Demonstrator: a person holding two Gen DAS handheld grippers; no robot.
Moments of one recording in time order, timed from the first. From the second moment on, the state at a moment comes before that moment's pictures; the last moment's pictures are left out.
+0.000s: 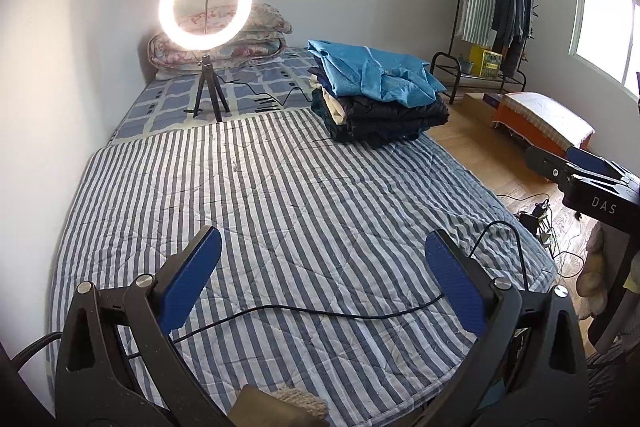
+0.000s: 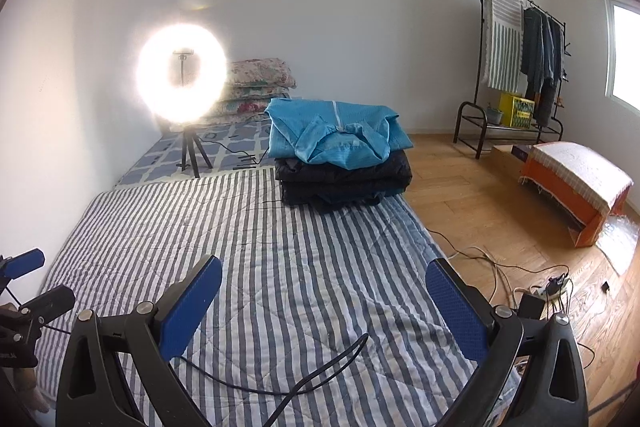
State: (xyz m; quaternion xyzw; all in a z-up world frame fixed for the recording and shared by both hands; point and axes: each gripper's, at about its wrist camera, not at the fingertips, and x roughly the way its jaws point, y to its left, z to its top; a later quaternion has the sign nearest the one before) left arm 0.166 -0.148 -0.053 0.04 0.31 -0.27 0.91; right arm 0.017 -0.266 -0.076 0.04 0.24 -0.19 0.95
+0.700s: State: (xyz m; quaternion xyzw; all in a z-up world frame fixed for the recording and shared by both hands) left arm 0.163 -0.144 -0.050 0.04 0.30 -0.25 0.92; right arm 0.020 -0.254 -0.080 0.02 0.24 -0.19 0.95
